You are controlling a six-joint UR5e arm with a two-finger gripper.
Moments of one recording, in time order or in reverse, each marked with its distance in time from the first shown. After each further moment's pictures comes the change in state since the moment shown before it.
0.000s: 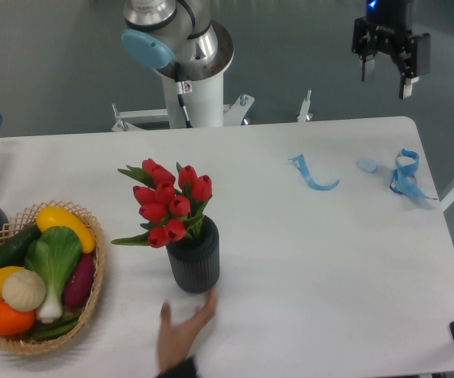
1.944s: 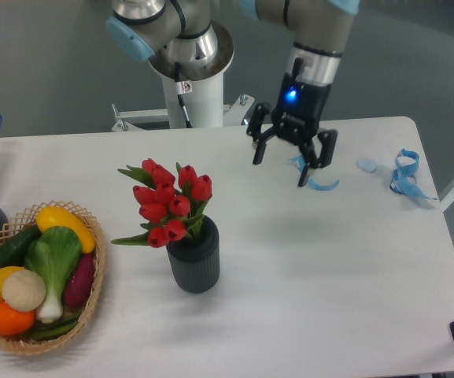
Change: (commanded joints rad) arm -0.337 -0.137 -0.176 0.232 -0.356 -0.618
